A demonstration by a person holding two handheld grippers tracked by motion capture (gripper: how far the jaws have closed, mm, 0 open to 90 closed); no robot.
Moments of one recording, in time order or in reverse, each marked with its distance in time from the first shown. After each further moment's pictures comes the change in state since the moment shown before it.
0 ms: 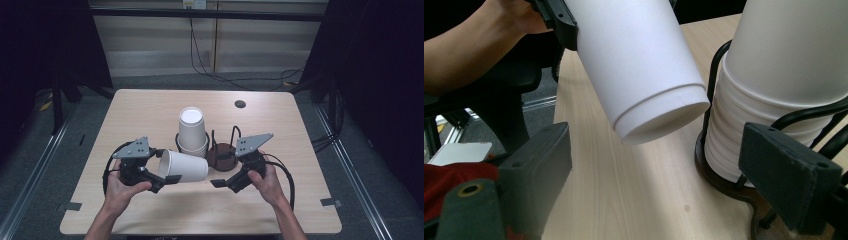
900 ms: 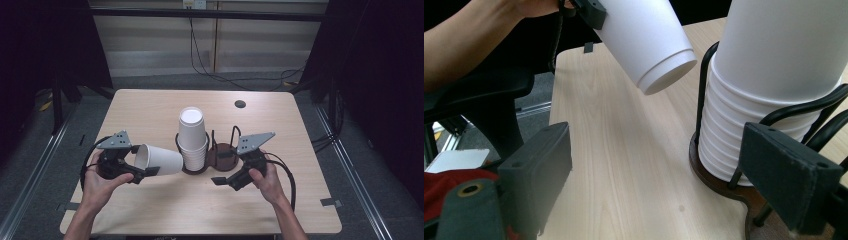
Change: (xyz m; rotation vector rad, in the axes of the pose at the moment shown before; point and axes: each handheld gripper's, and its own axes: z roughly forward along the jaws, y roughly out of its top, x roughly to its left) left arm 0.028 -0.011 -0.039 0.134 0.169 -0.110; right arm -0.004 -0.002 -0.002 -0.014 -0.016 0.017
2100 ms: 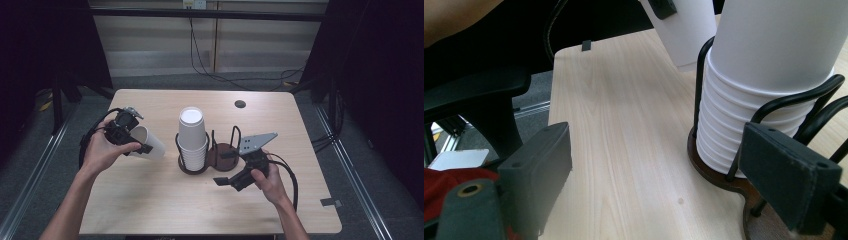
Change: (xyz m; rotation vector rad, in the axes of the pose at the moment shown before) left arm 0.069 0.048 0.032 0.488 0.219 -0.098; right arm 0.000 -0.003 -0.005 0.004 -0.008 0.015
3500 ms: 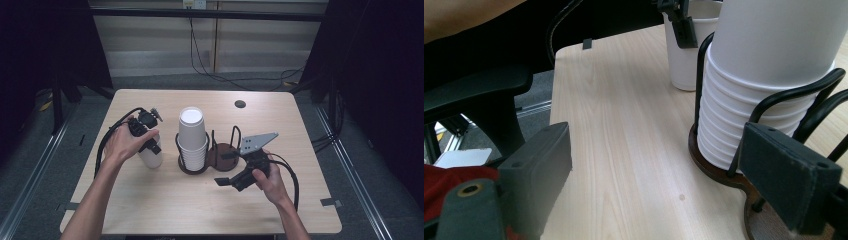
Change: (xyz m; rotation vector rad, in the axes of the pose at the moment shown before) left arm 0.000 0.033 0.052 0.235 0.043 0.058; right arm -0.001 -0.002 -0.001 0.006 0.007 0.012
